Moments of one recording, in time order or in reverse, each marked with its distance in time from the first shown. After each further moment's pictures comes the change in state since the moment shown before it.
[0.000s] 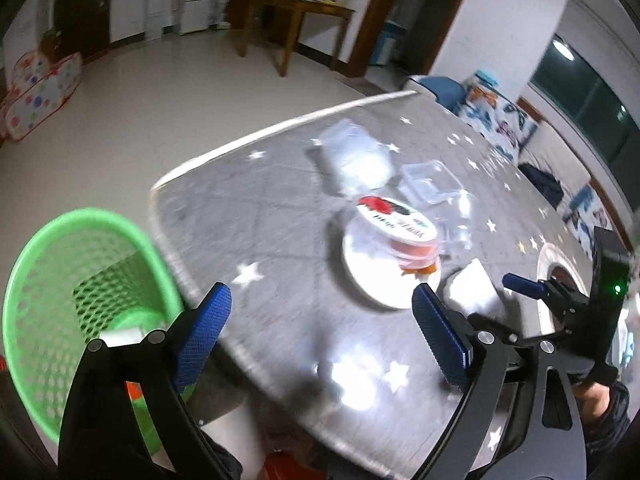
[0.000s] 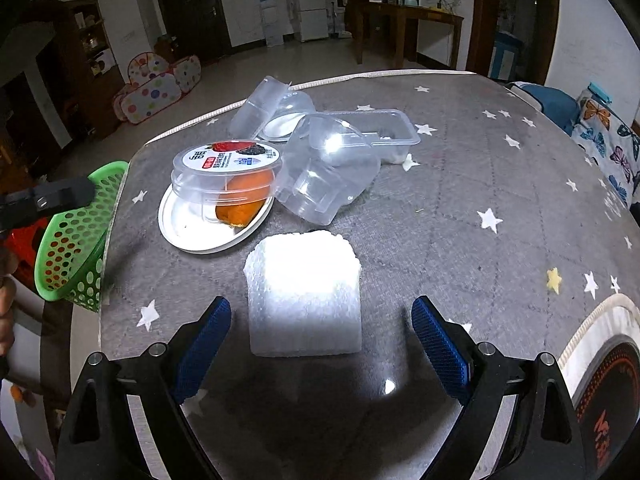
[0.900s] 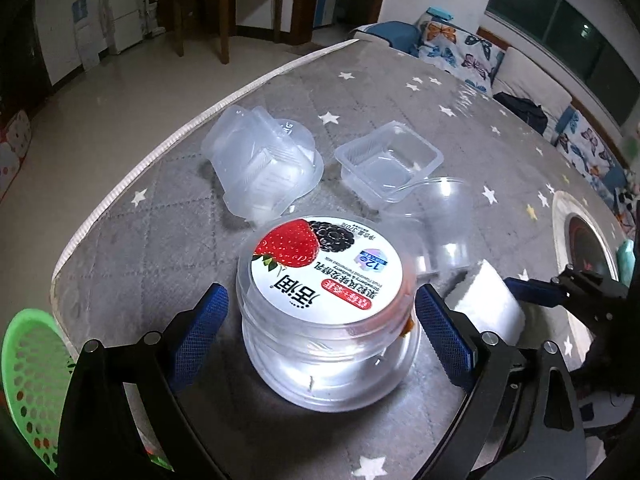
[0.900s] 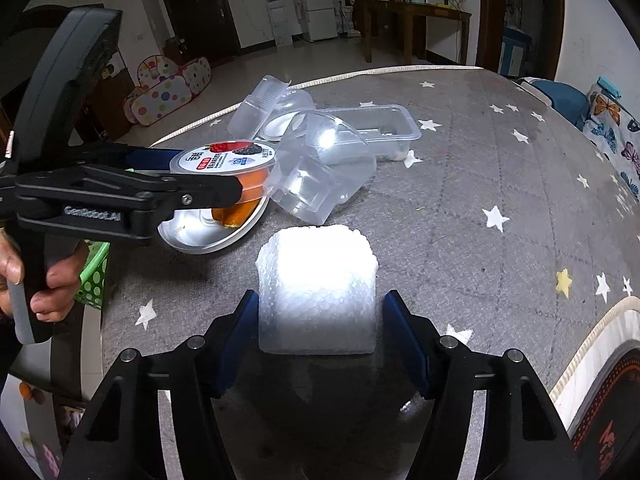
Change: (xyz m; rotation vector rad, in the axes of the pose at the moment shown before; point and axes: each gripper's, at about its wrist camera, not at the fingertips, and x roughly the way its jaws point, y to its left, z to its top) left arm 0.081 -0.055 0.036 0.236 0.121 -0.037; right arm 0.001 -0.013 -0.001 0.007 -0.001 0.055
